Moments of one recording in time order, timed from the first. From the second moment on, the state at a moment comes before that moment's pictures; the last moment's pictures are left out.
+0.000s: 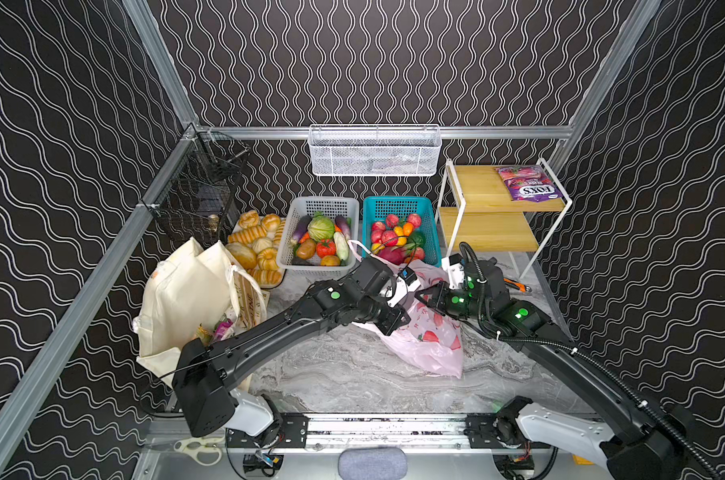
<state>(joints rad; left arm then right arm) -0.90 1.43 1.28 -0.65 0.31 -0.13 0.58 1.08 0.95 -0.43 -0.32 0.90</state>
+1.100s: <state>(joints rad) -0.92 1.36 1.10 -0.50 0.30 -0.14 0.59 1.27 1.09 -0.68 -0.32 0.88</state>
